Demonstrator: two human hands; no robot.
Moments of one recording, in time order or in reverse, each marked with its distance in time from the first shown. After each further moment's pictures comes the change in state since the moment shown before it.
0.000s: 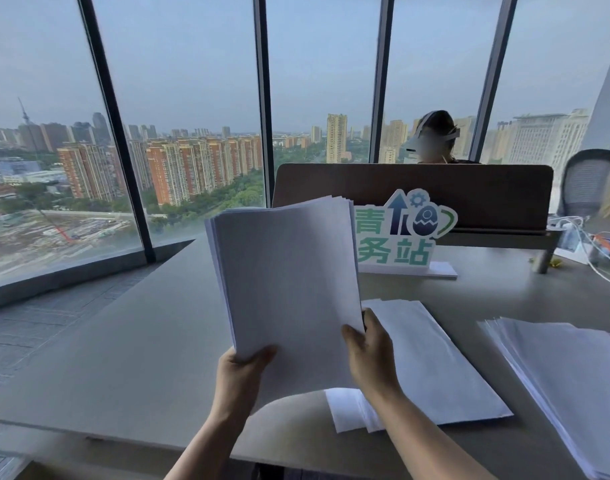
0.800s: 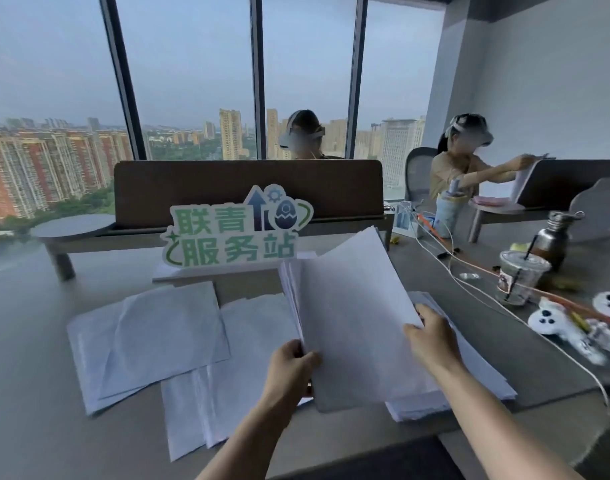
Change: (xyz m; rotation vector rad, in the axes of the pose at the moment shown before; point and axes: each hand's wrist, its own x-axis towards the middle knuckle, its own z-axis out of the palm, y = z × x) left_hand -0.102 -0.008 0.256 0.126 -0.666 -0.268; right_hand 0.006 0.069 -0.316 -0.528 0.373 0.361
